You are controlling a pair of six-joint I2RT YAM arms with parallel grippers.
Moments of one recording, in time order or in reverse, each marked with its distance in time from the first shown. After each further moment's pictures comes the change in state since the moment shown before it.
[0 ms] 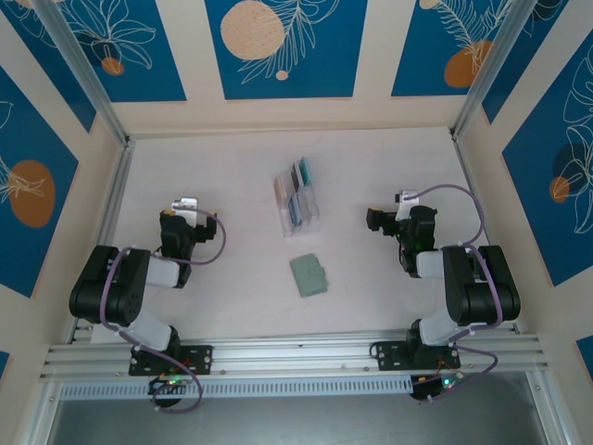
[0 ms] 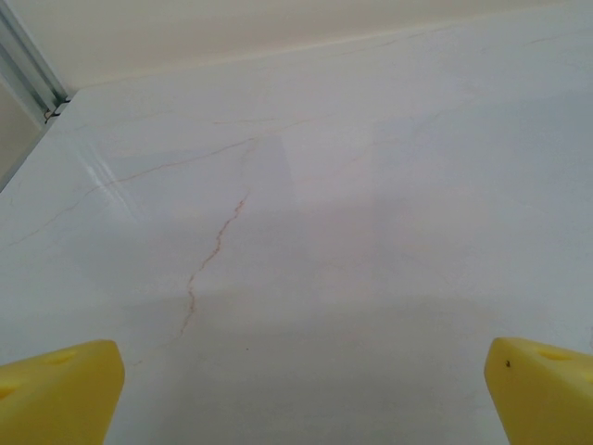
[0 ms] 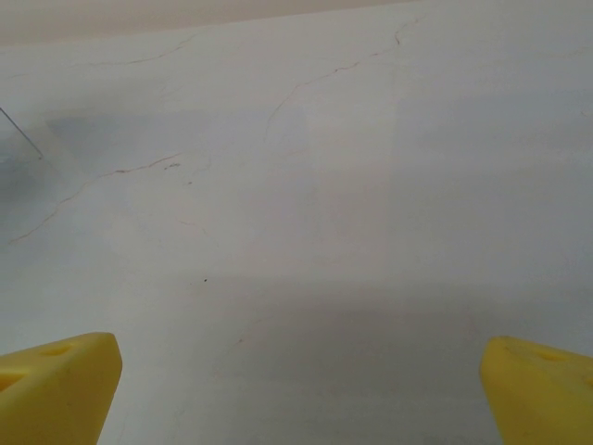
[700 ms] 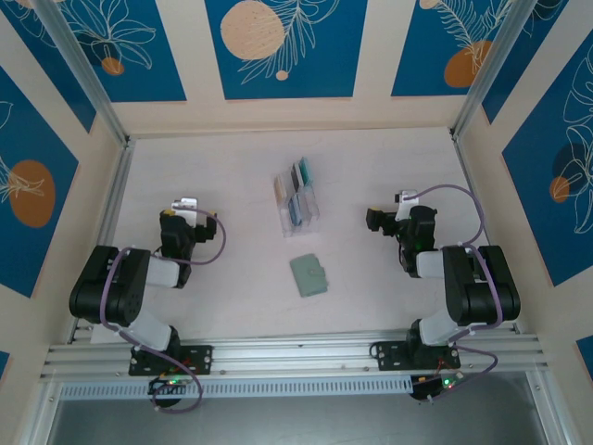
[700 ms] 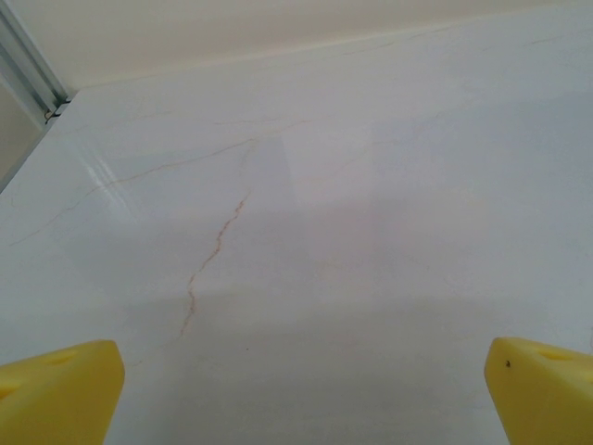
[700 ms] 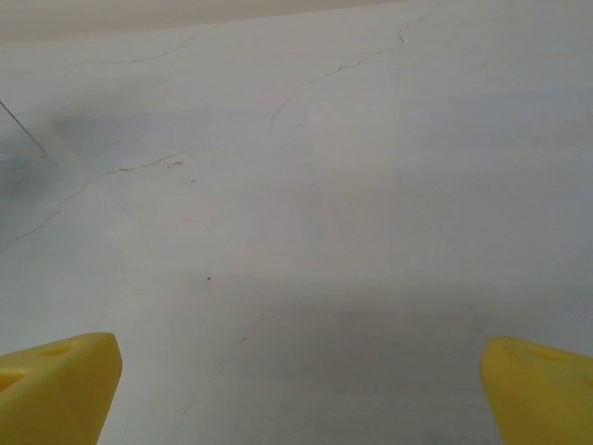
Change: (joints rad) left arm 0.000 0.000 -0.010 0.020 -0.002 0.000; right arm 0.000 0.000 0.000 -0.002 -0.003 0.000
